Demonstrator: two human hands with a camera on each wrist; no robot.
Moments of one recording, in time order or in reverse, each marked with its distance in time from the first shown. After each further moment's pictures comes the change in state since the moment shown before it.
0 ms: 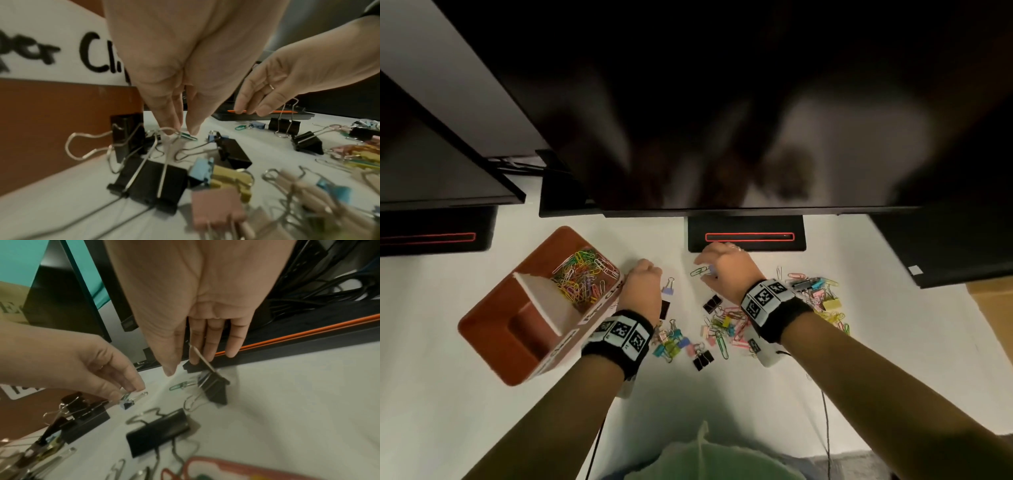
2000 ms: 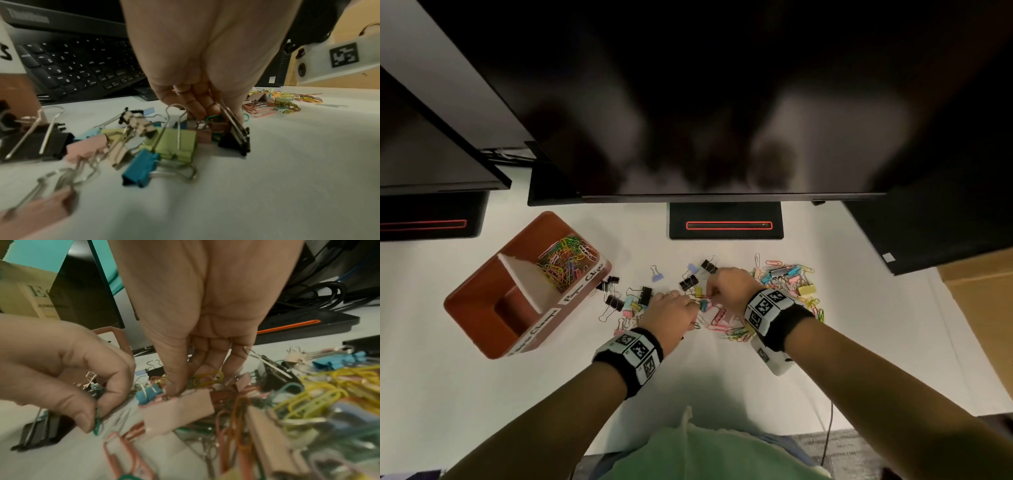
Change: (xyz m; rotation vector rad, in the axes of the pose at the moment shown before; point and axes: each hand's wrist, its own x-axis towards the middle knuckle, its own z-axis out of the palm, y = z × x) left_hand -0.050 0.037 0.056 0.303 -0.171 0.540; right_hand -0.053 0.023 0.003 -0.071 -0.313 0.051
